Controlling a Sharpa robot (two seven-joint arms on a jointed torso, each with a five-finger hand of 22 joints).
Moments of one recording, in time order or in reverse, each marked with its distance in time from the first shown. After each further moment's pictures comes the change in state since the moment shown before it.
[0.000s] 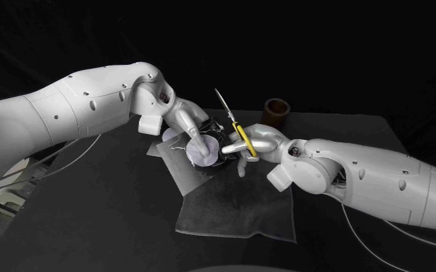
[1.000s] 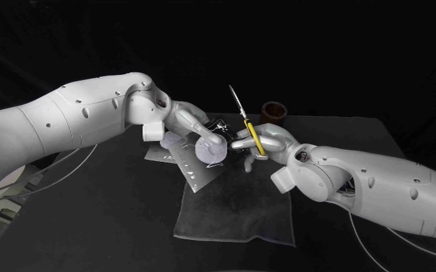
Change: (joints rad) left arm -0.020 -0.023 -0.011 0.018 0.110 -0.196 0.042; left_hand -0.067 -0.076 -0.263 0.208 0.008 -0.226 0.037 -0.033 -0.007 -0.227 0.074 0.023 -0.018 -0.106 0.066 -0.051 0.012 0.017 -0.058 0.081 -0.167 -0.104; right arm -0.015 -0.064 0.006 0.057 0.002 -0.182 0.077; right_hand -0.195 -0.124 0.334 -0.083 -0.004 0.018 -0.033 0.058 0.070 0.058 -0.031 -0.004 0.025 0.069 -0.063 0.000 0.002 0.000 -0.007 -0.050 0.034 0.032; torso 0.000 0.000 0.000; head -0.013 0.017
